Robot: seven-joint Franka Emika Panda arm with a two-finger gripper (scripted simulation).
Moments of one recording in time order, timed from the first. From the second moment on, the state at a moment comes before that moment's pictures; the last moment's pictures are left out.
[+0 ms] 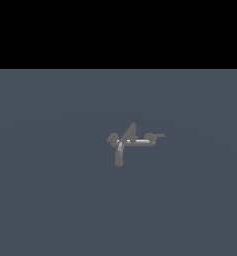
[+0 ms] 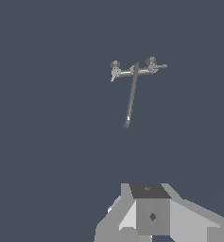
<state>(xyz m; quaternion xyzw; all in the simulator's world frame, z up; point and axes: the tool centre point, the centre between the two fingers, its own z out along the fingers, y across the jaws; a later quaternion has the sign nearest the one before) -0.221 0.019 0.458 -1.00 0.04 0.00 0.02</state>
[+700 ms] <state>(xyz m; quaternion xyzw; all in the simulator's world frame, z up) -0.142 0.025 0.367 -0.98 0.21 0.00 0.01</state>
